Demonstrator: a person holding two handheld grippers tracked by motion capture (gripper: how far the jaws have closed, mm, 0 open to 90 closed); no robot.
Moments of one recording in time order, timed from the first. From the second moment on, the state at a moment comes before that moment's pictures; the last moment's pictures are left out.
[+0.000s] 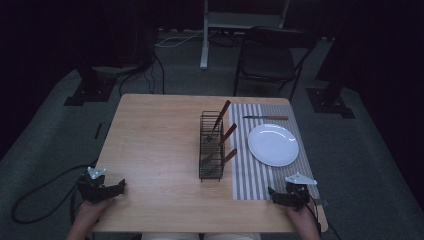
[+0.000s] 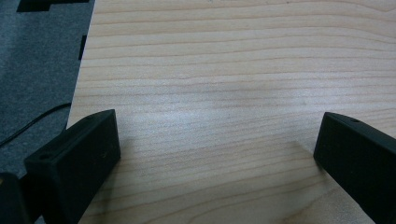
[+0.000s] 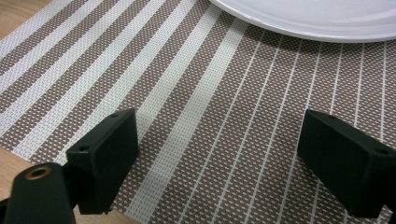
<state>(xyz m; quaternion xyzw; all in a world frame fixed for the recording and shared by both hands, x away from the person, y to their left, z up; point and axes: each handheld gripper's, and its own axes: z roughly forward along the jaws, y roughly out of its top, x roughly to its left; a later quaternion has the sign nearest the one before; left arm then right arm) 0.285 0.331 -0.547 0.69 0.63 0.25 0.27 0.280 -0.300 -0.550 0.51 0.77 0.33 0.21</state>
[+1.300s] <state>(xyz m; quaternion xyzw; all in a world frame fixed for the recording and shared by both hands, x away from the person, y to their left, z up) 0.285 0.331 -0.547 0.69 0.63 0.25 0.27 0.295 -0.287 -0.524 0.49 0.79 0.34 0.16</state>
